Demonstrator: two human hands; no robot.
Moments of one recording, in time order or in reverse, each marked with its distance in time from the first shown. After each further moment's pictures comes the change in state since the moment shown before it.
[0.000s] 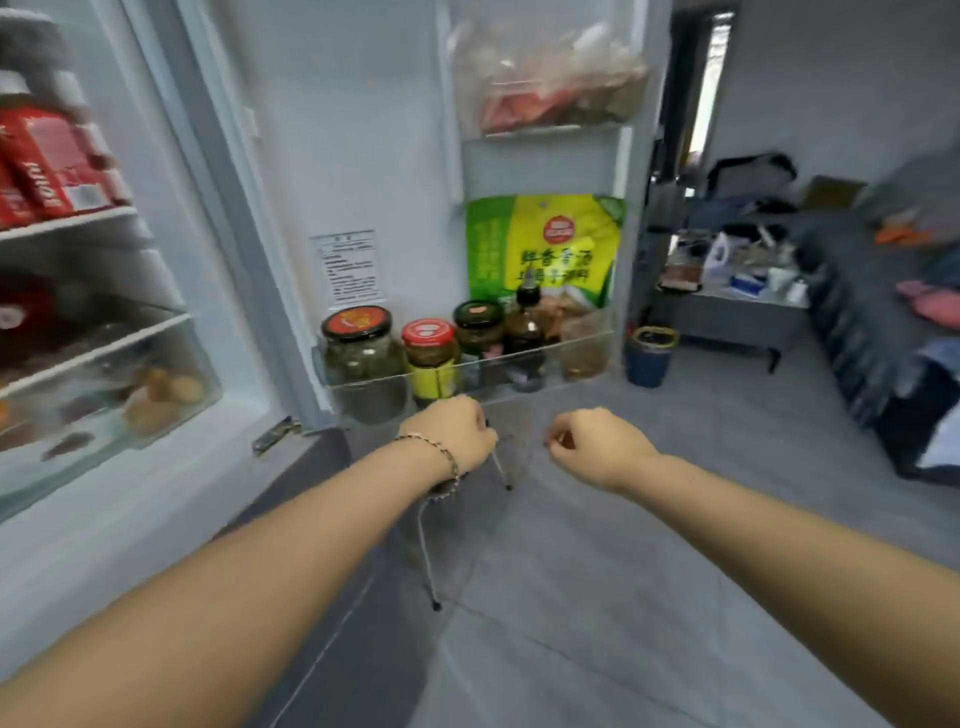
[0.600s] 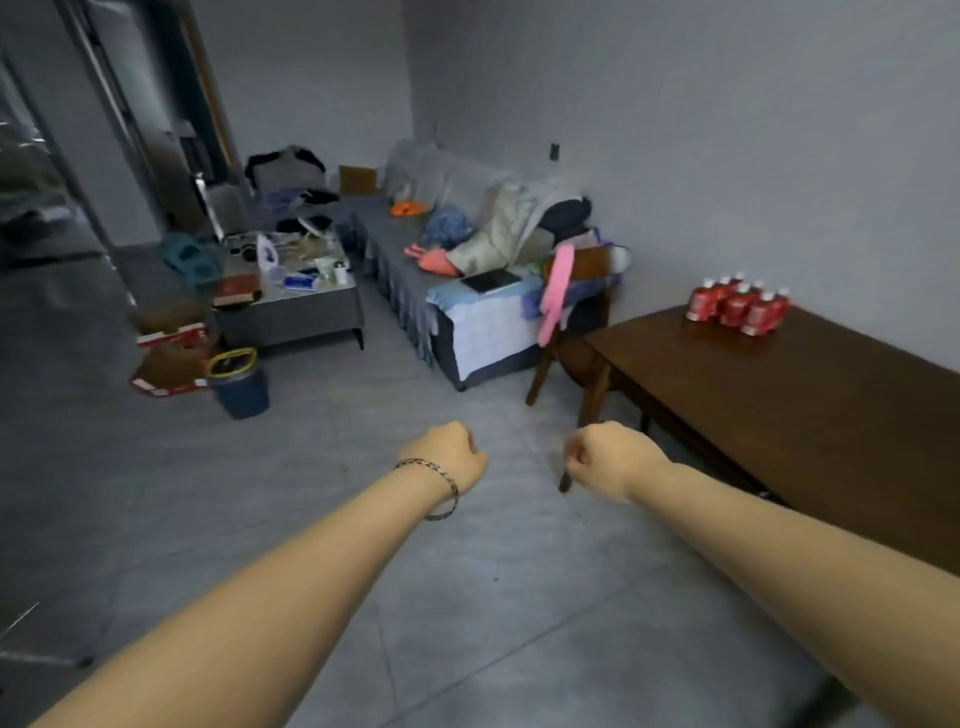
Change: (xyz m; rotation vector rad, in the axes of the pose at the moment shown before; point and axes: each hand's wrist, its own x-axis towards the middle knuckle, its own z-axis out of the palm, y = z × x) left_hand 0.006 0.585 0.246 0.034 -0.333 0.712; right_hand -0.371 0.485 -0.139 -0.051 0.122 0.910
